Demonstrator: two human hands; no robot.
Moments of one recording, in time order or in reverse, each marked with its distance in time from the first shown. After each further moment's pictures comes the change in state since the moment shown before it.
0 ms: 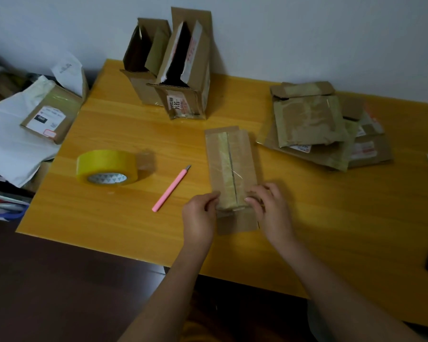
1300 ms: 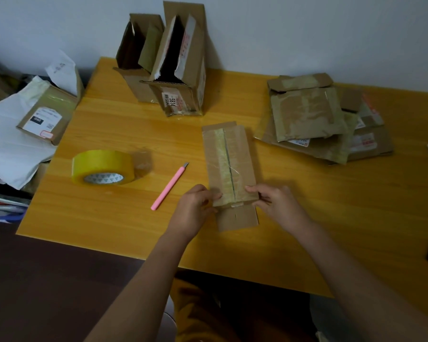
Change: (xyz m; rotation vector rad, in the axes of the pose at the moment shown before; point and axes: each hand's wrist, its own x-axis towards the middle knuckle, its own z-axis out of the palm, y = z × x) left_hand 0.027 -0.022 -0.022 0.167 -0.423 0.255; right_hand 0.015 0.024 -0.022 0.114 -0.305 -0.042
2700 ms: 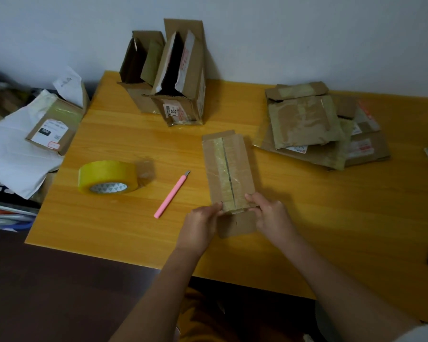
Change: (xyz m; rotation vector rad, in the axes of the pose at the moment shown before) left_hand -0.014 0.009 0.019 0.057 0.155 0.025; right_hand -0.011 -0.006 0.024 -0.157 0.147 -0.007
